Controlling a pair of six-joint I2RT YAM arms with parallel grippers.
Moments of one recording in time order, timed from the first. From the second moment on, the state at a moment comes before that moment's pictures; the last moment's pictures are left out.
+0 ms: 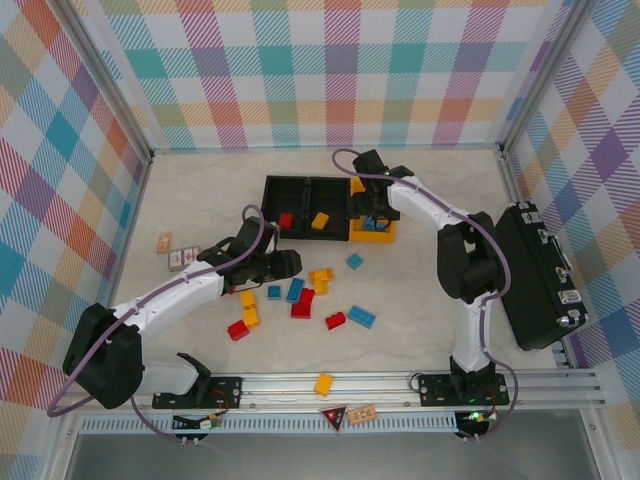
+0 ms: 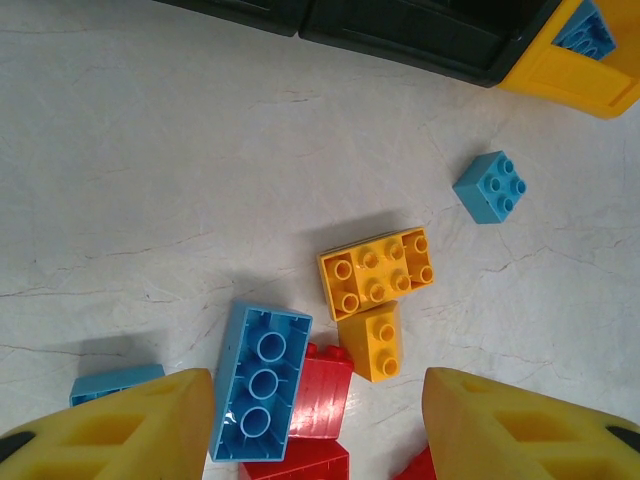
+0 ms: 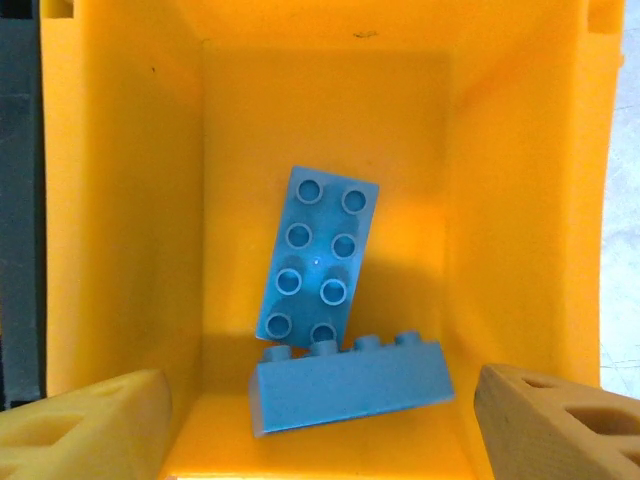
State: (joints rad) left arm -0.57 1.30 0.84 -0.45 0.12 -0.68; right arm 0.47 2.04 1.69 -0.83 0.17 0.43
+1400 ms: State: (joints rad) left arm -0.59 1.37 0.83 -0.44 0.14 -0.68; right arm 0.68 1.30 0.78 -0.62 -0.17 0.43
